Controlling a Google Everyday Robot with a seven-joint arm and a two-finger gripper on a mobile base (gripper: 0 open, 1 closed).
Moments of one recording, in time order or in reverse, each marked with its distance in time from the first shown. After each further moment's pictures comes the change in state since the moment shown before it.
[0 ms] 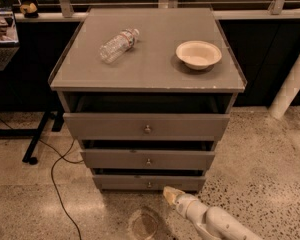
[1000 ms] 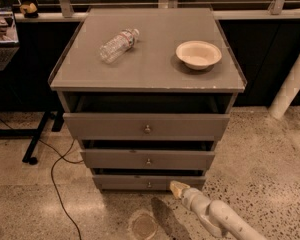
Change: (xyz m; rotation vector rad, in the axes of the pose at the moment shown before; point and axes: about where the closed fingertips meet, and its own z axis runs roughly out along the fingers) arm -0.001 -0.075 0.037 0.027 -0.033 -0.083
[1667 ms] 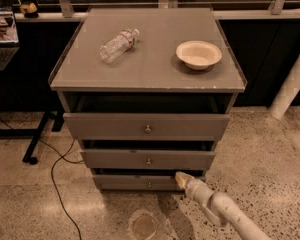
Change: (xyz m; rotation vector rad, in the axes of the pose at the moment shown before) arm -0.029 -0.048 0.024 0.043 -0.057 -0.052
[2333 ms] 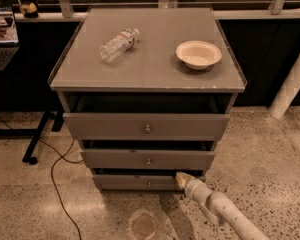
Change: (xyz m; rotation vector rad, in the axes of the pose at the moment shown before) arm 0.007 -0.017 0.010 0.045 0.003 0.011
